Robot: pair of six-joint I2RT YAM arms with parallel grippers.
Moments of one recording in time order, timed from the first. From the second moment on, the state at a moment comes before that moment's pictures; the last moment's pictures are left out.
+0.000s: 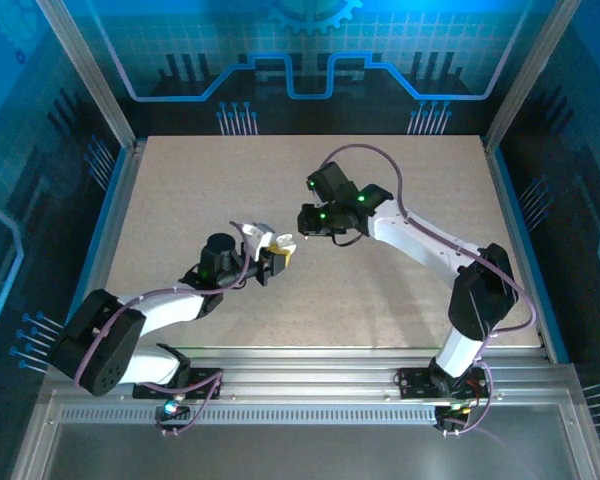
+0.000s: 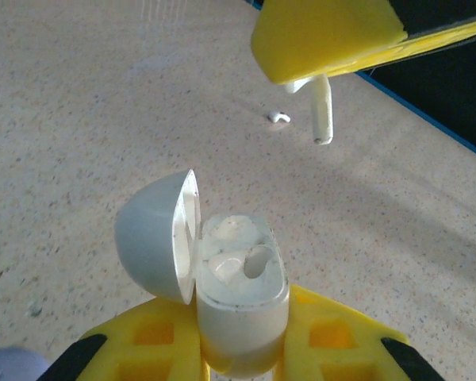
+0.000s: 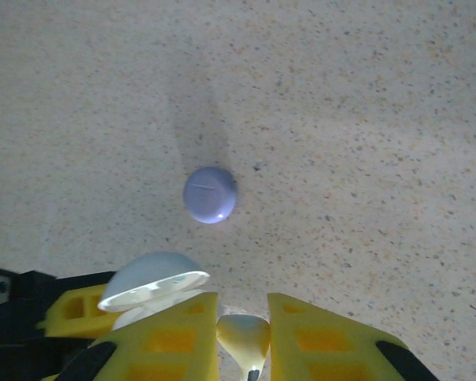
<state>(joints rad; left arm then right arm) -0.46 1.35 0.41 0.60 0.45 -0.19 0.70 1.70 1.48 -0.71 -0.11 0.61</state>
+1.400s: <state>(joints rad) -0.46 1.34 0.46 0.68 0.53 -0.19 0.76 1.57 1.32 -0.46 -0.13 0.50</state>
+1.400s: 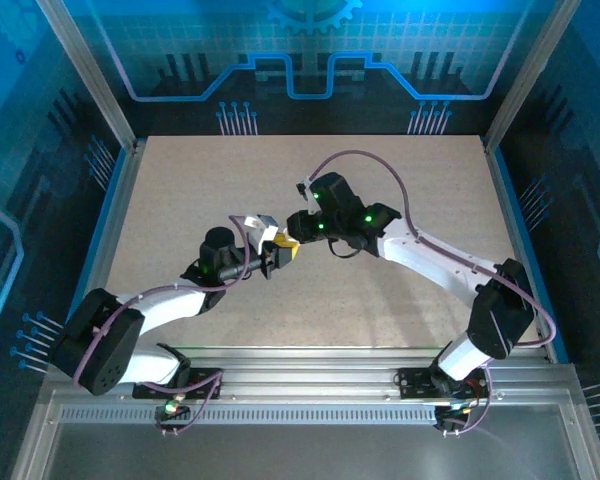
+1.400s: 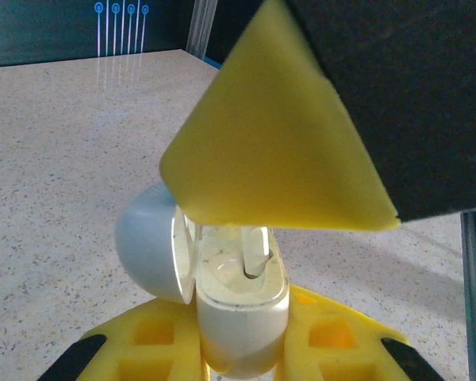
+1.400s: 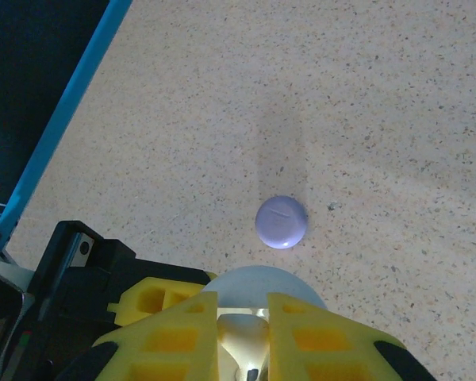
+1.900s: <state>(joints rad) -0.47 1.30 0.46 0.67 0.56 -0.19 0.77 1.50 1.25 -0.41 -0.16 0.41</state>
